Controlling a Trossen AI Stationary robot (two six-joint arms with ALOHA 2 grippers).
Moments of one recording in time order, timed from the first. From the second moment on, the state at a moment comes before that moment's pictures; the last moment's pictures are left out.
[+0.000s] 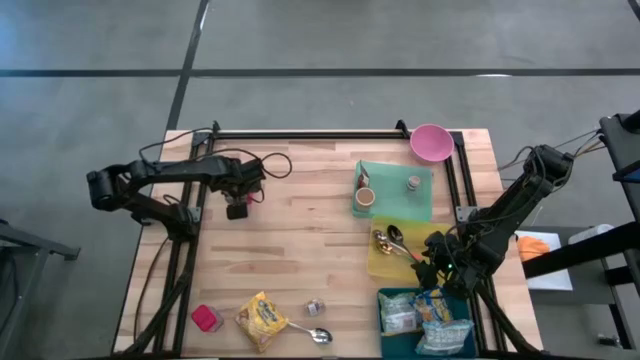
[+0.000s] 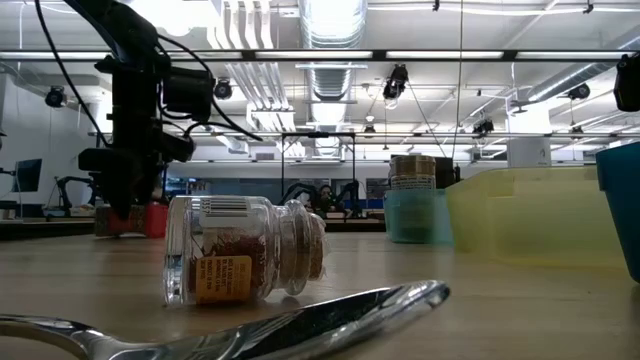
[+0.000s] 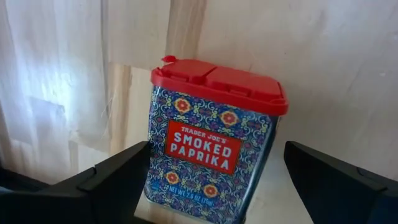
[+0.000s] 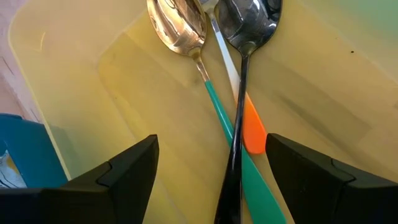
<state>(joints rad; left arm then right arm) 0.45 1.36 0.71 -0.88 -0.24 0.28 0.93 1.16 0.50 -0.68 0.54 1.80</state>
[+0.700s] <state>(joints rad) 0.47 1.48 0.71 -0.80 -0.18 0.31 0.93 1.16 0.50 -0.67 0.54 1.80</state>
